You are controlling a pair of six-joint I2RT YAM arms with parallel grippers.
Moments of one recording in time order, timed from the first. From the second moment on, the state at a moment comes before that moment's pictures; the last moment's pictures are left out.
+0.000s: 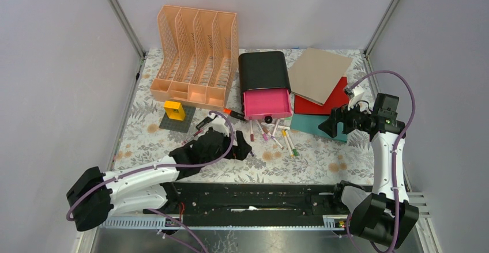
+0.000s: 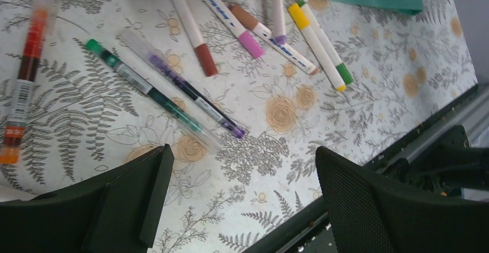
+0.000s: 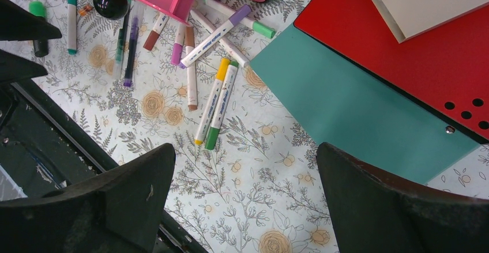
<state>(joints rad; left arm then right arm) -0.98 1.00 0.47 0.02 -0.19 -0.67 -0.33 1.02 0.86 -0.79 -0.88 -0.48</state>
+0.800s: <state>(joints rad) -0.87 0.93 0.52 -0.49 -0.37 -0.99 -0.33 1.02 0.86 -0.79 -0.88 -0.48</state>
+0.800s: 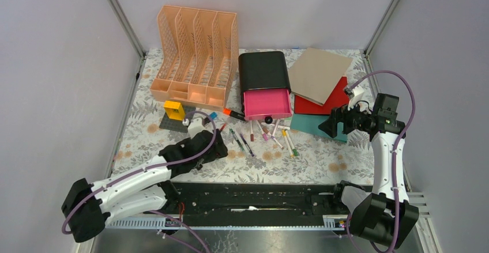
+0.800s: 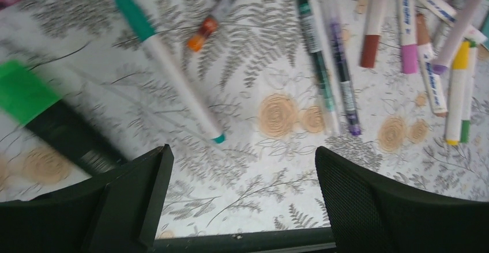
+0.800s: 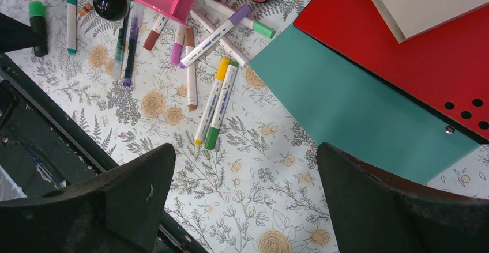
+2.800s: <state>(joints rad) -0.60 1.16 0.50 -0.62 -0.52 -1.14 -0.33 1.00 0.86 -0.79 -0.88 -0.48</state>
